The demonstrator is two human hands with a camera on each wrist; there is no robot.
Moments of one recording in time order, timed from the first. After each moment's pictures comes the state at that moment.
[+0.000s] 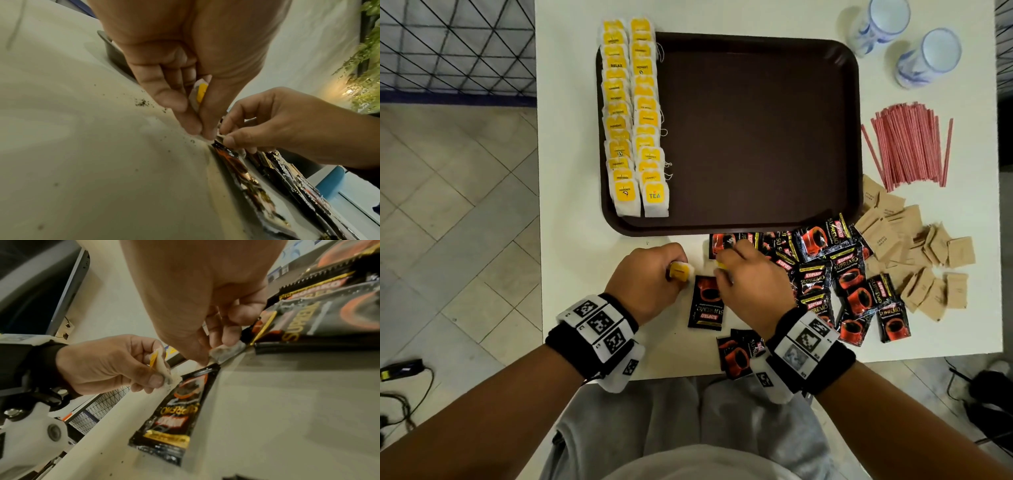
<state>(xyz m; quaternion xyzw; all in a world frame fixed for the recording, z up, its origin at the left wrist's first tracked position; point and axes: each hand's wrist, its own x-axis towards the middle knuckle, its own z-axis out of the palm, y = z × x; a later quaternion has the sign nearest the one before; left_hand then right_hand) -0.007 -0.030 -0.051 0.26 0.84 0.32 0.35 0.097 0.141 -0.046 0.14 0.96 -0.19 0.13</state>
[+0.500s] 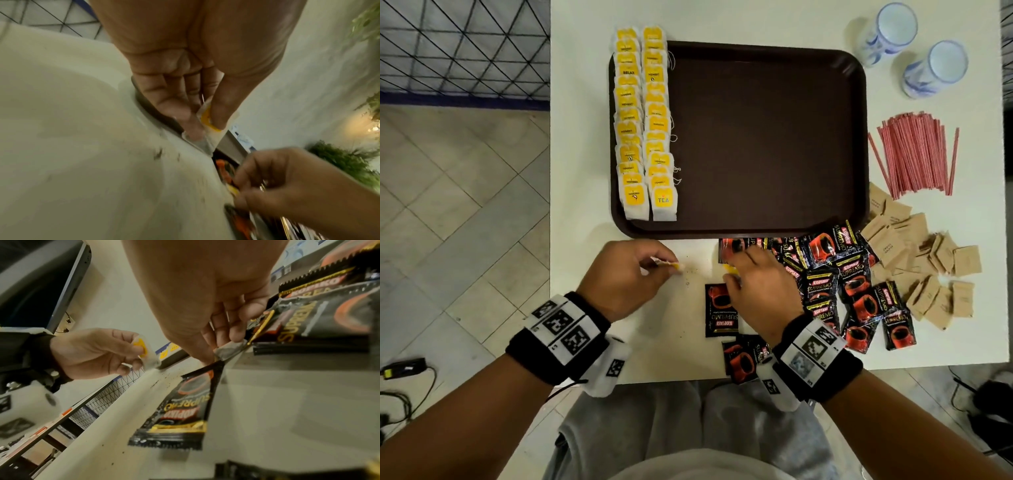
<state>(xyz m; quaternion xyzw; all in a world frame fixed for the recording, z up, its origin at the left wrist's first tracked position) -0.032 -0.054 -0.025 0.20 0.84 0.39 0.33 0.096 0.140 -0.046 0.14 0.97 -0.16 0.12</state>
